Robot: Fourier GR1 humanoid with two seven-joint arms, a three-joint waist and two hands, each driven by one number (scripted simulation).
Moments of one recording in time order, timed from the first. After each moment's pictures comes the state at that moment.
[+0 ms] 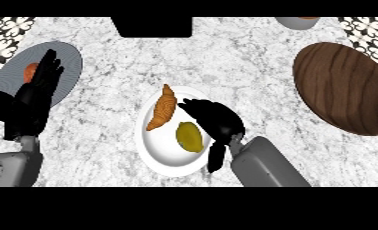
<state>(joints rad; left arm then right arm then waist) -0.17 0.36 0.06 -1.50 0.08 0.12 0.11 -0.43 -0.06 0.54 -1.31 0.71 0.40 0.27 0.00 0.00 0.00</state>
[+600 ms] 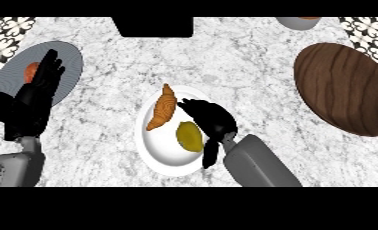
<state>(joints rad) -0.17 0.31 0.10 -1.53 0.03 0.09 0.13 -0.46 -0.01 0.53 -1.13 0.75 0.29 0.21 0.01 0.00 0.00</state>
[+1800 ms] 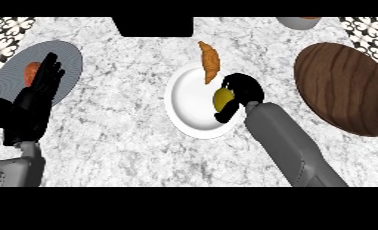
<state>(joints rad) -0.14 0.28 0.12 -1.56 0.00 0.06 0.14 -0.71 -0.13 0.46 -0.73 0.55 -0.02 0.43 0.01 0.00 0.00</state>
